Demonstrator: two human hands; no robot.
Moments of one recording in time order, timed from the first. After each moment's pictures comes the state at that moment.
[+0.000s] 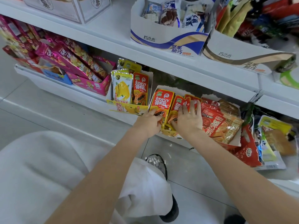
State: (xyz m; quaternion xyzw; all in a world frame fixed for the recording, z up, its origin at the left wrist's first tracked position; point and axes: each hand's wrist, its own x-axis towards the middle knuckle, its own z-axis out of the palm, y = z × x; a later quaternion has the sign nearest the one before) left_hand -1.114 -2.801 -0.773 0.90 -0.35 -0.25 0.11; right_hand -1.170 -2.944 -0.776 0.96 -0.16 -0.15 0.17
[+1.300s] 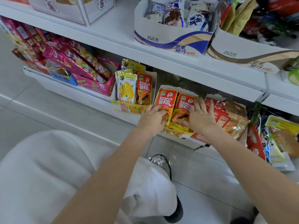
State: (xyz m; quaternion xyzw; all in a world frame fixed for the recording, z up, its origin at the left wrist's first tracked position) left_hand -1.114 -2.803 -0.767 0.92 -0.34 -0.15 0.14; right_hand -1.171 -2.969 -0.761 0.96 -0.17 -0.20 0.11
